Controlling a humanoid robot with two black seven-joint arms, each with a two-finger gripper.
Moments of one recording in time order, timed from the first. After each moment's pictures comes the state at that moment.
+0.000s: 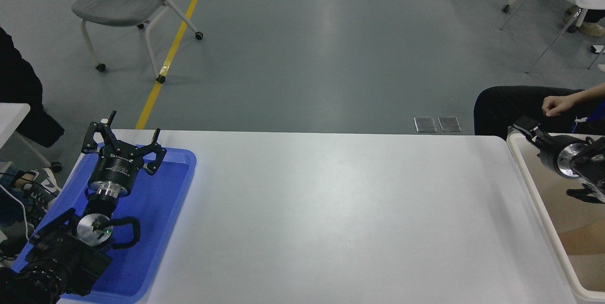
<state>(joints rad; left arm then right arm) -0.63 0.20 -0.89 -0.20 -0.21 -0.79 -0.32 0.89 -0.54 0.11 0.44 -0.45 0.14 0.11</state>
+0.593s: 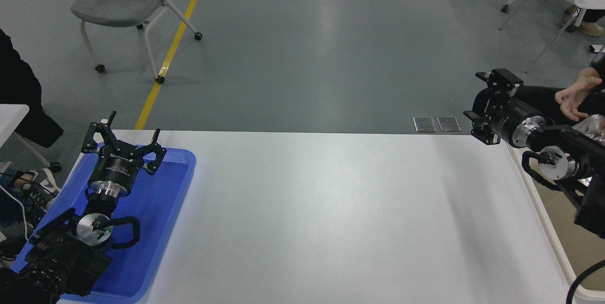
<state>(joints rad) -0.63 0.20 -0.89 -0.20 -0.21 -0.79 -0.32 0.80 -0.44 0.54 0.62 0.01 0.25 0.12</state>
